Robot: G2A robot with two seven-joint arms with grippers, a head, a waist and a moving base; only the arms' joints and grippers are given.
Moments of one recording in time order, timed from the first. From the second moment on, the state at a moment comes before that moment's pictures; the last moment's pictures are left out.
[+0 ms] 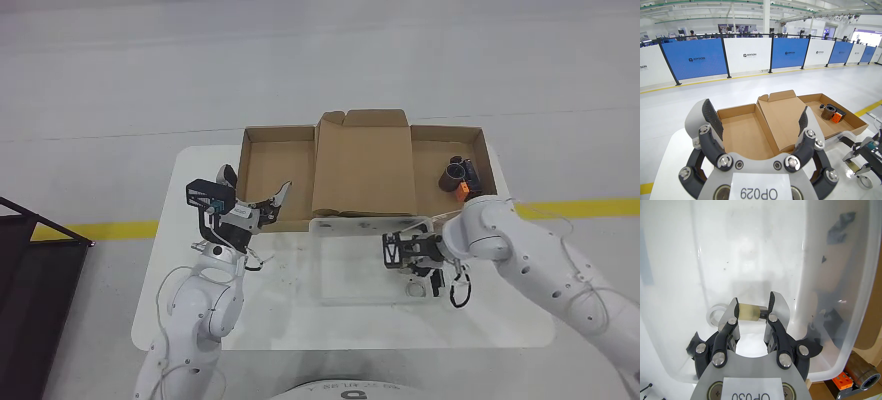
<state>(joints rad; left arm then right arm) 1.73 -1.31 -1.32 -2.06 1.37 0.01 -0.03 -1.08 -0.72 0.79 -1.72 -0.85 -0.90 0.88</state>
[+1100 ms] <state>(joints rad) 1.73 -1.31 -1.32 -2.06 1.37 0.01 -0.03 -1.26 -0.62 1.00 -1.75 -1.05 -1.01 0.23</state>
